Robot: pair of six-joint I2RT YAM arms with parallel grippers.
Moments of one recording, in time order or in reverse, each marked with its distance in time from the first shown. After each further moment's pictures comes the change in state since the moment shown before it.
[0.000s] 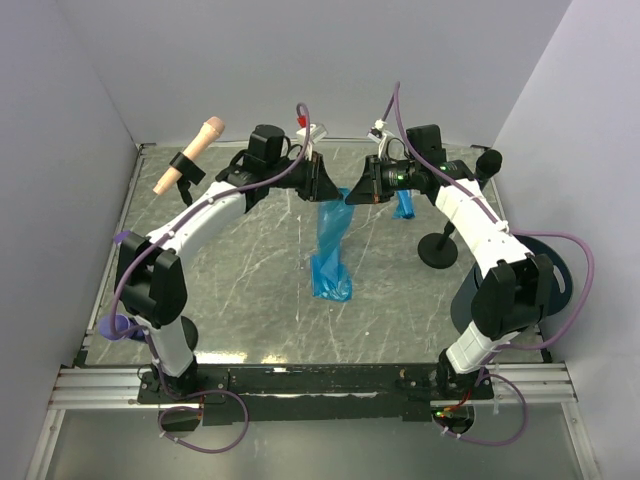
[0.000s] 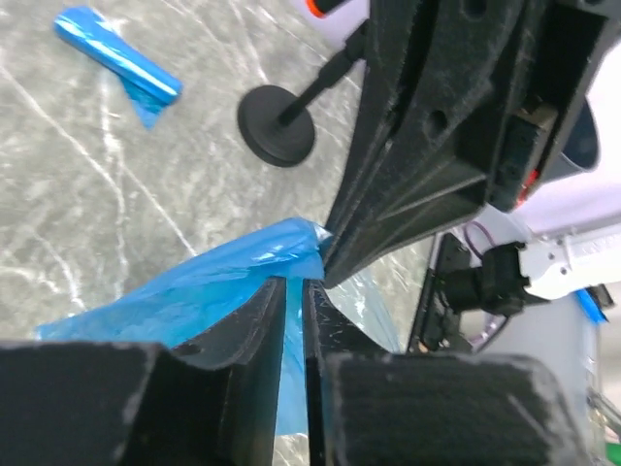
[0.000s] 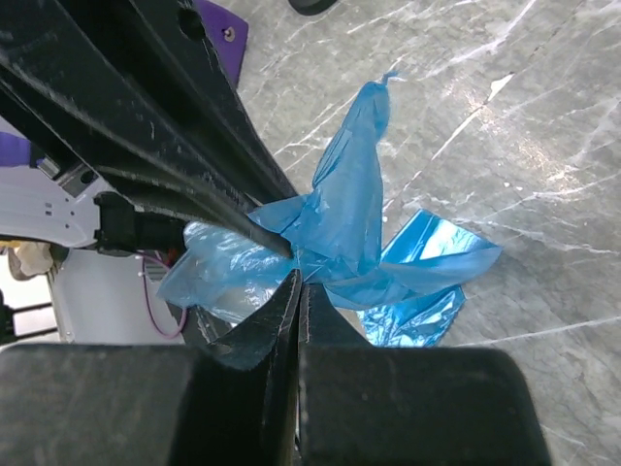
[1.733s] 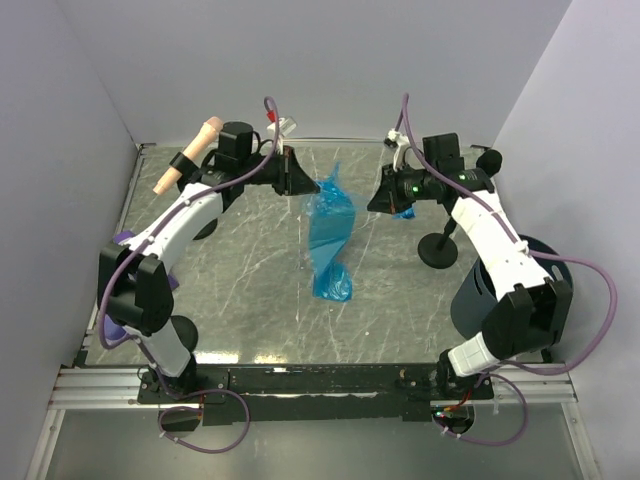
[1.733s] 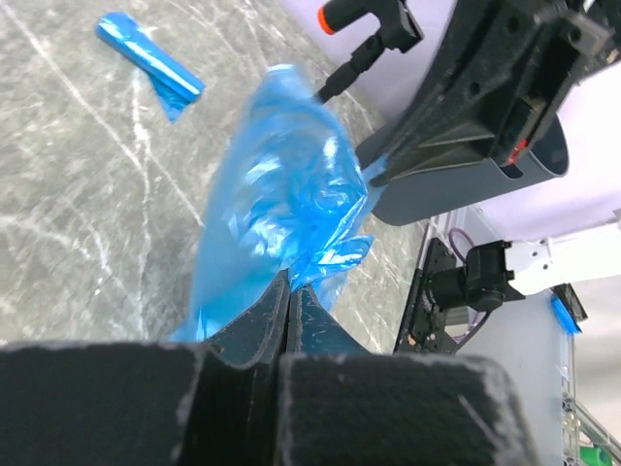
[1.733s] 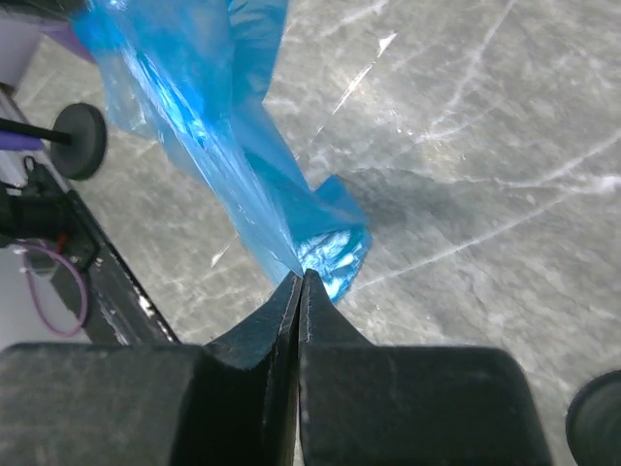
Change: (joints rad) left arm 0.131 -0.082 -0.081 0.027 0.081 -0.029; right arm -0.045 -0.124 -0.055 -0.142 0.193 -0.204
